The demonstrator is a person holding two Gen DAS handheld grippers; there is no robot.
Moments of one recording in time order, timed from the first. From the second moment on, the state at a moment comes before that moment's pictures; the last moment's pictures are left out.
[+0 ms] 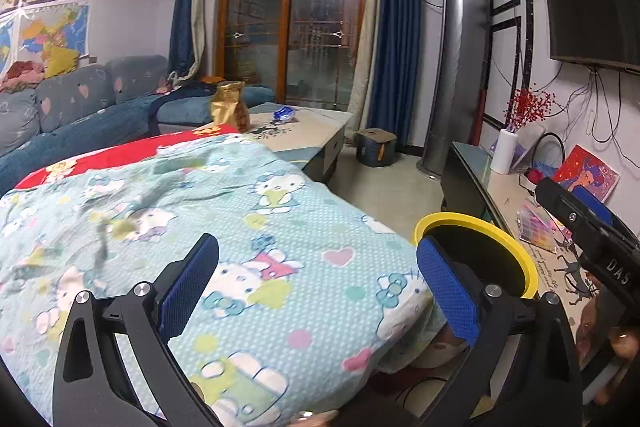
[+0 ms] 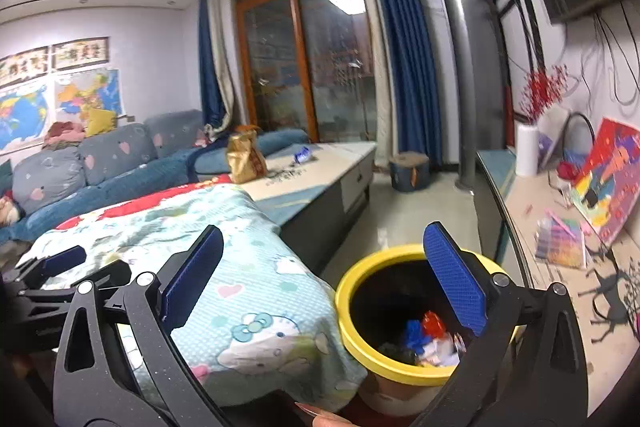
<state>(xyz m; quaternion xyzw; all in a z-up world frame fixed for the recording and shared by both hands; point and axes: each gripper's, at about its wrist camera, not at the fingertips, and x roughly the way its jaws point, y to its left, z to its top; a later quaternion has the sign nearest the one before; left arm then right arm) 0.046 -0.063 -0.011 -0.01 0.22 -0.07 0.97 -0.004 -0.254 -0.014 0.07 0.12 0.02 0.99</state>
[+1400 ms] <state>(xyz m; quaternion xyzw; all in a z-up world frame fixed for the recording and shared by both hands) 0.030 -0.060 -0.004 -0.03 0.20 -0.07 0.98 -0.001 -0.248 -0.023 0.06 0.13 0.01 0.99</state>
